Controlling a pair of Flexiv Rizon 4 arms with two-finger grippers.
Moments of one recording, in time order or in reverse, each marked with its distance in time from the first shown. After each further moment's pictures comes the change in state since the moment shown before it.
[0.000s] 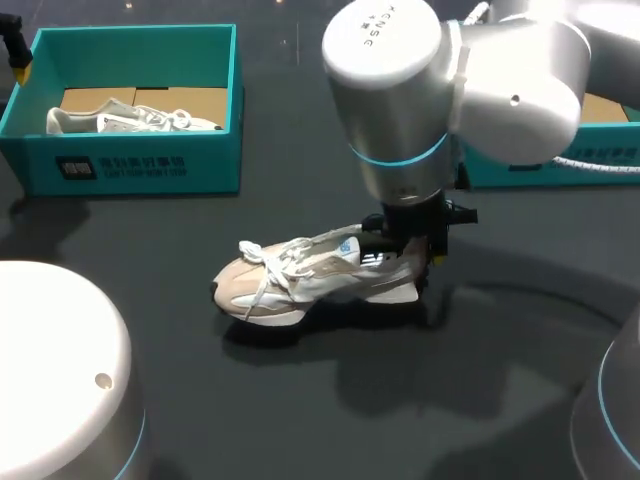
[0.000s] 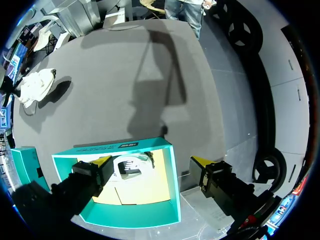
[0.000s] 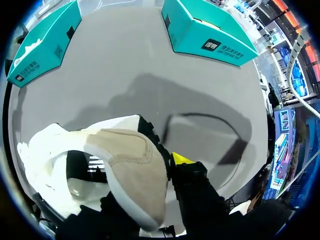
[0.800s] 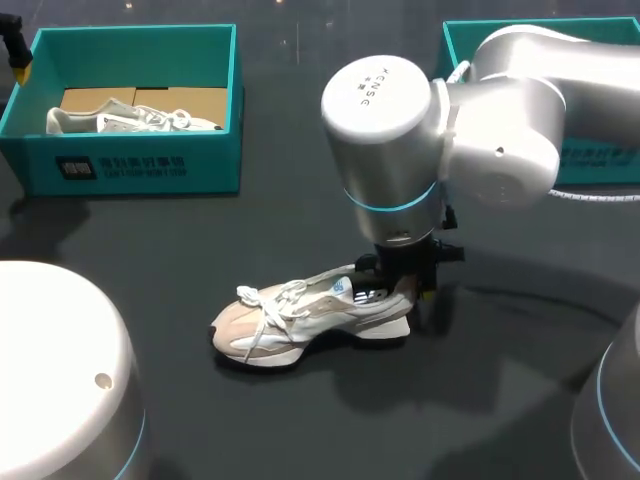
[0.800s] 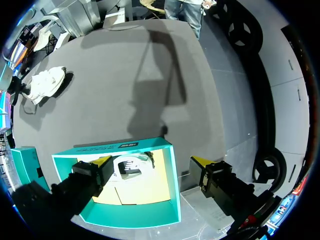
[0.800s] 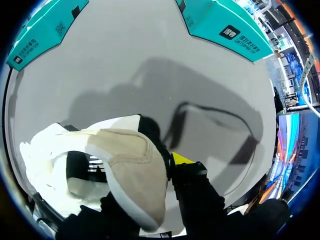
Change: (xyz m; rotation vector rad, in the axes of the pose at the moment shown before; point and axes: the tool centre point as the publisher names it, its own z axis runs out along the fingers) left arm 0.000 0.000 0.000 0.000 0.000 0.000; right arm 0.021 -0.022 0.052 0.040 0.023 -0.066
